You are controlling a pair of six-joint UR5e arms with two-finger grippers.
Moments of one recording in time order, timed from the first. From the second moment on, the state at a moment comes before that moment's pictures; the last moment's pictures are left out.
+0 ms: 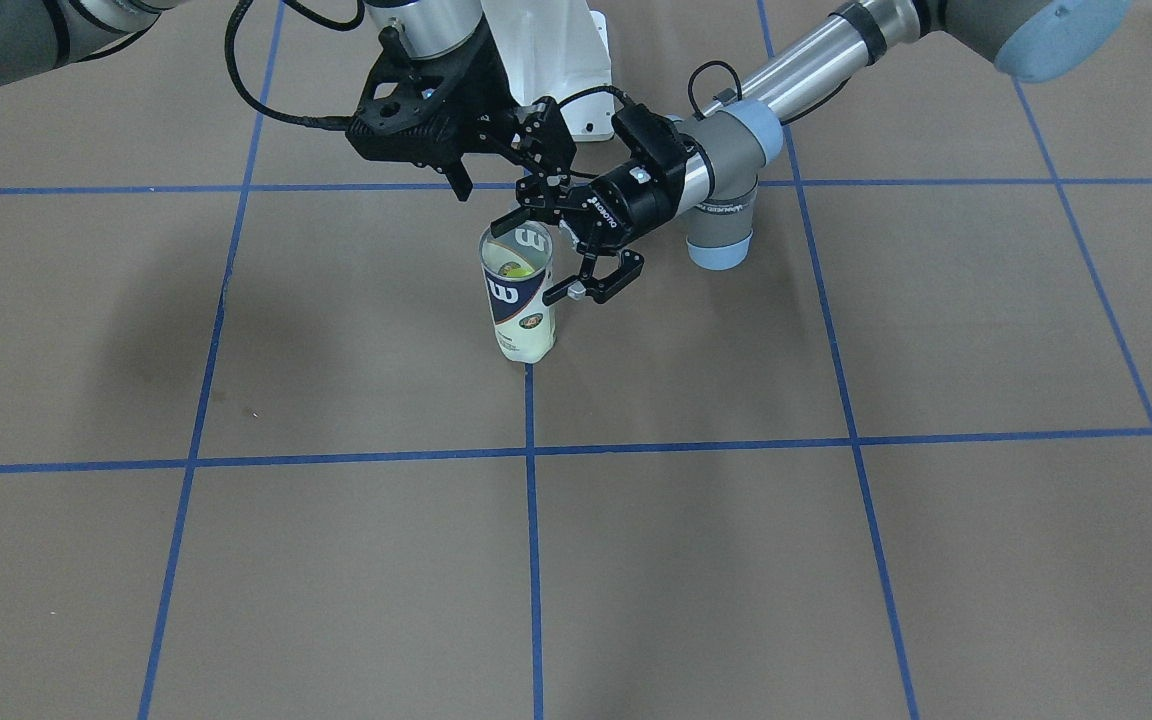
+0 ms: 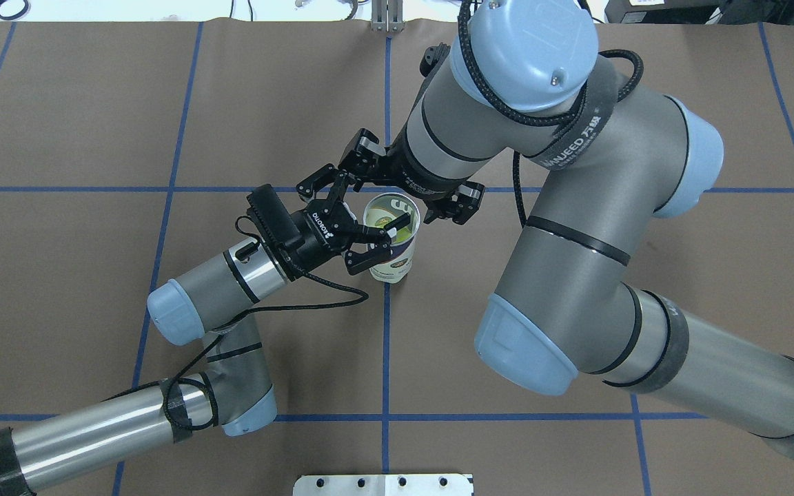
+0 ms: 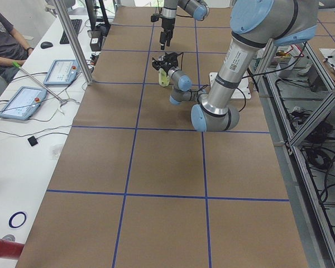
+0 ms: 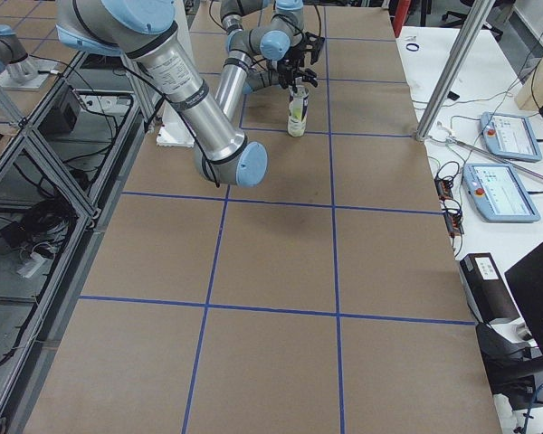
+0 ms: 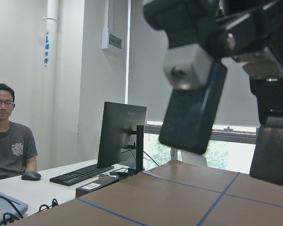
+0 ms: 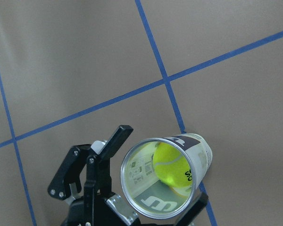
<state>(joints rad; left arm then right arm) -0.40 -2.25 -1.18 -3.55 -1.28 -0.32 0.62 -0.77 1.92 -1.72 1.96 1.58</state>
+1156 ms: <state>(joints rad) -0.63 -1.99 -1.33 -3.37 -1.29 -0.53 0.83 -1.07 2.00 -1.71 2.02 1.20</state>
